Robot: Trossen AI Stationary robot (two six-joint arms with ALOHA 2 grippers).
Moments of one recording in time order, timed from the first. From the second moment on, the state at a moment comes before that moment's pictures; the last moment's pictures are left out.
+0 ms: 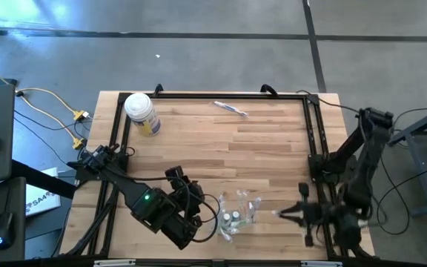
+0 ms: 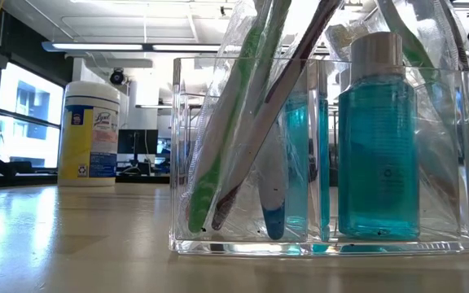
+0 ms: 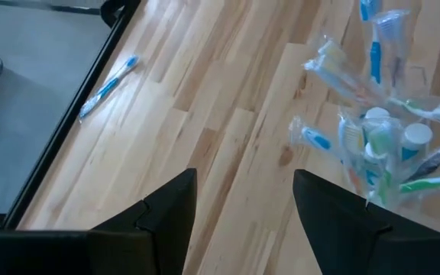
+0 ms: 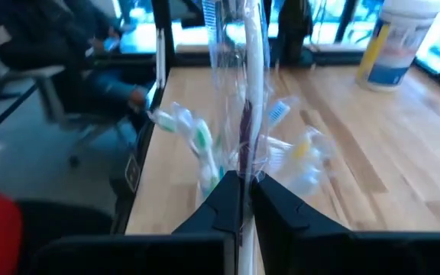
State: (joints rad) left arm -0.63 1.97 2.25 -1.57 -0.78 -0.87; right arm 1.14 1.25 0.95 -0.46 1.00 0.74
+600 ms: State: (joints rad) left arm -0.63 1.97 2.25 -1.57 -0.79 -0.82; right arm 1.05 1.72 0.95 0.19 1.35 0.57
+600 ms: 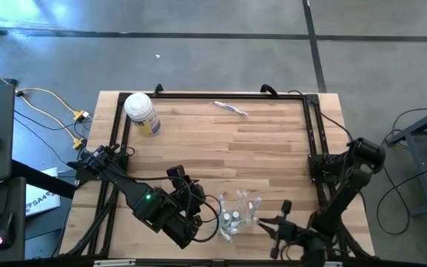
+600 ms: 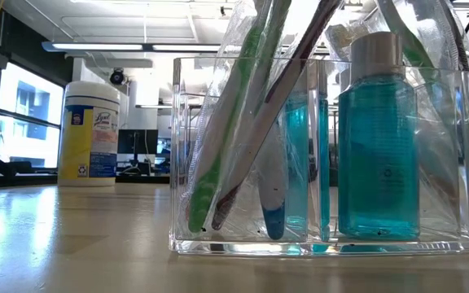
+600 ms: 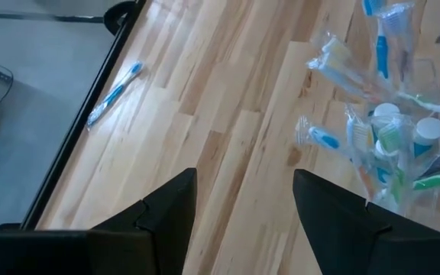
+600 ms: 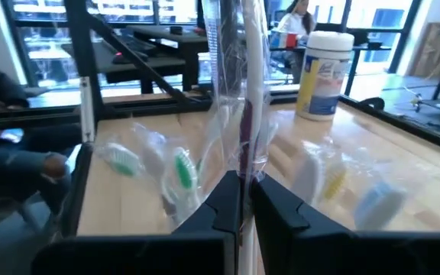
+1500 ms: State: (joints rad) left arm -0.63 1.97 2.25 -1.57 -0.77 -0.82; right arm 0.94 1.77 0.77 0.50 1.16 0.74
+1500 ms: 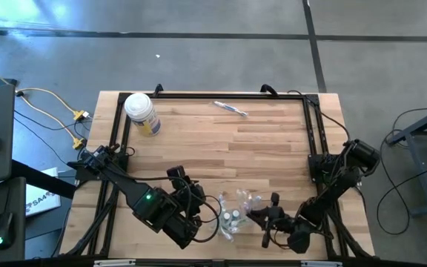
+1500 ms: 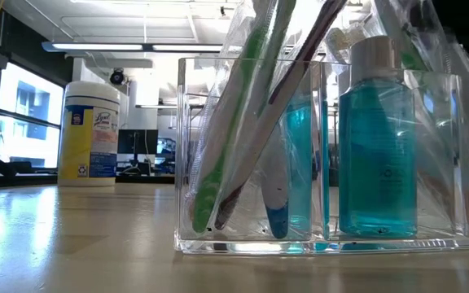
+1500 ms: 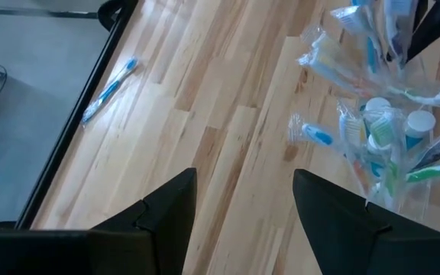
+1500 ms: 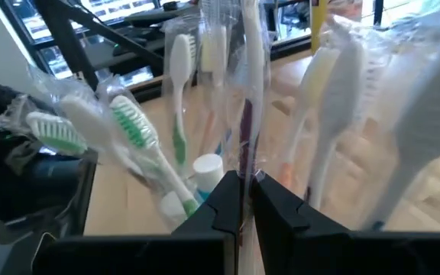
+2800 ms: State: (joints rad) left arm -0.63 1.97 2.25 -1.57 -0.77 -0.81; right arm 0.90 1.72 0.77 0.34 0.96 0.89
